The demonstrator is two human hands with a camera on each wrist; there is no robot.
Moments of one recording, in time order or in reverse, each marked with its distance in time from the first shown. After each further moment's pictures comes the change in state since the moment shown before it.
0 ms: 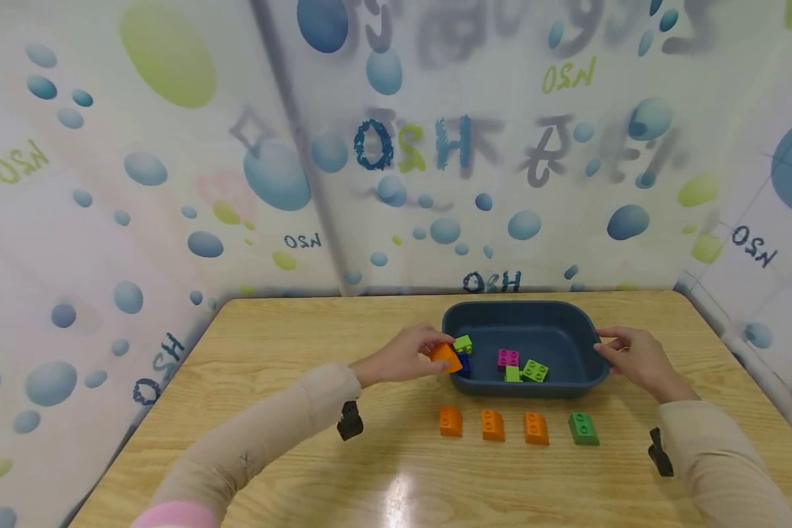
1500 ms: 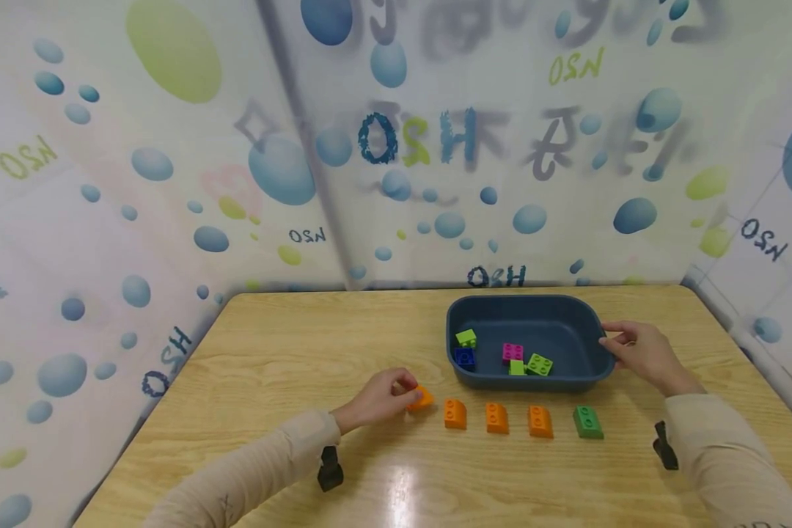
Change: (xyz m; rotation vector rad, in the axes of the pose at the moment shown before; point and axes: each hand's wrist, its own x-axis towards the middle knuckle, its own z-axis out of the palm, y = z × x) left_hand -0.065 -0.039 0.050 -0.214 0.154 -0.295; right_hand 0.001 0.001 -0.003 -0.002 -0.008 -0.021
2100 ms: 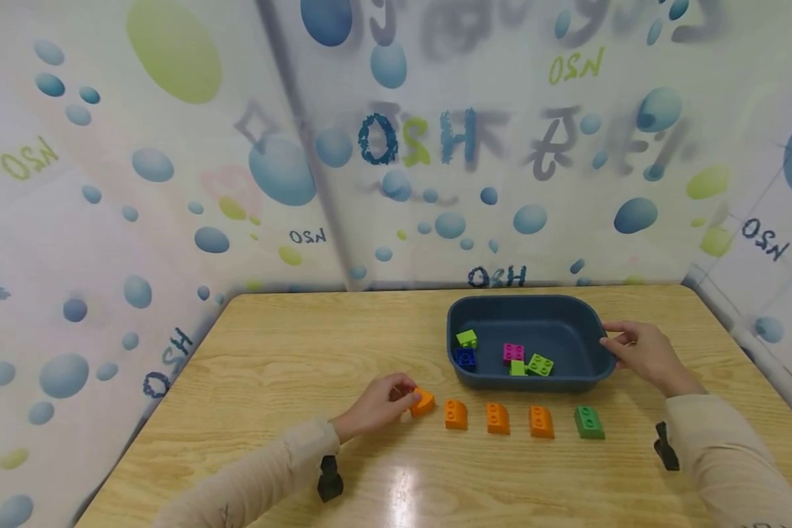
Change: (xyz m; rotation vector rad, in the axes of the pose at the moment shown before) left_hand -0.006 -0.010 0.005 0.003 0.025 0.031; right_hand 0.000 -0.001 -0.001 -0.004 0.001 0.011
